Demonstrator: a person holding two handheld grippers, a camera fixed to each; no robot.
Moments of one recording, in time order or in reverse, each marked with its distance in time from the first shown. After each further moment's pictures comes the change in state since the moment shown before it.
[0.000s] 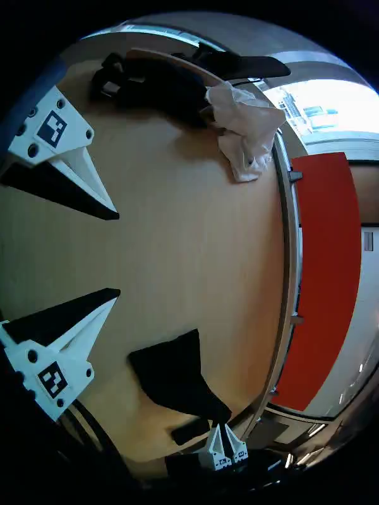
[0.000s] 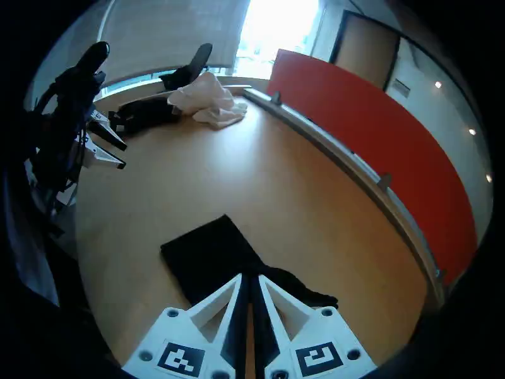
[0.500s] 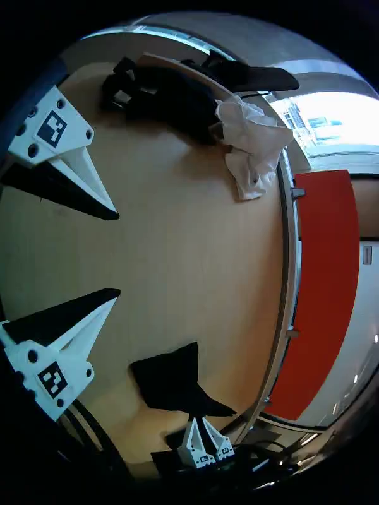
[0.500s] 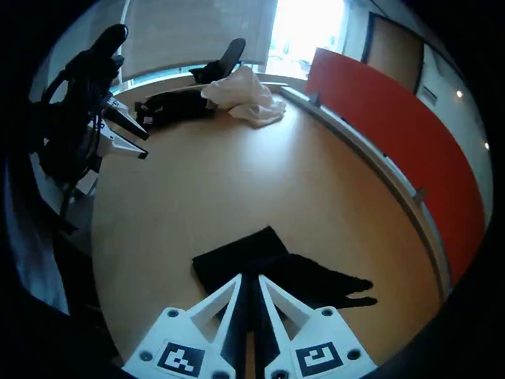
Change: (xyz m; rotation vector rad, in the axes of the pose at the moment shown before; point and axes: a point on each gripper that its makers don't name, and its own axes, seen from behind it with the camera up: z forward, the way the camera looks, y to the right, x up) left arm -0.010 -0.026 -0.015 0.047 0.006 -0.046; right arm 0.013 -0.056 0.034 0.151 -0.018 -0.062
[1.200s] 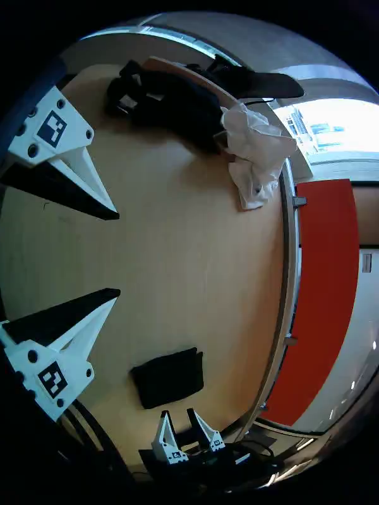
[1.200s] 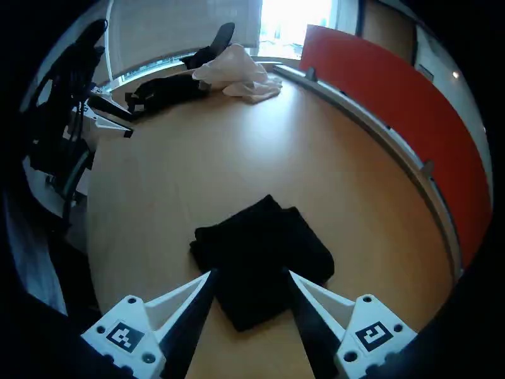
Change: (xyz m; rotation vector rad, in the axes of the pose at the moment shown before) left arm -0.003 -0.011 -0.005 0.024 0.001 -0.021; right arm -0.037 -0.002 0.017 0.002 -0.083 0.094
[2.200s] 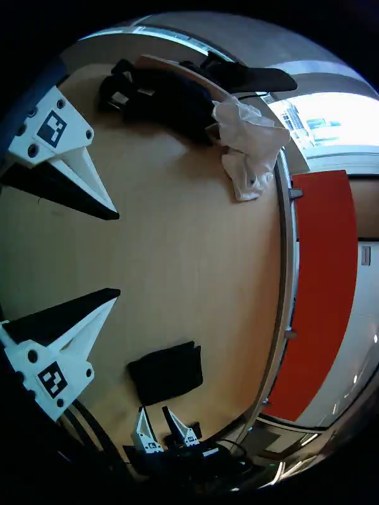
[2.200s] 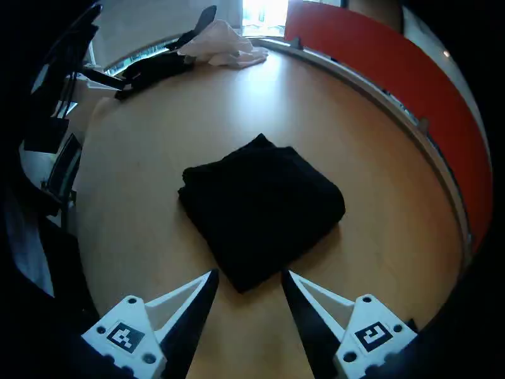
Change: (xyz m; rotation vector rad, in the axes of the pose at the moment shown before) left arm 0.009 0.013 0.004 -0.017 0.007 0.026; right arm -0.081 -0.007 0.007 -0.013 -0.109 0.086
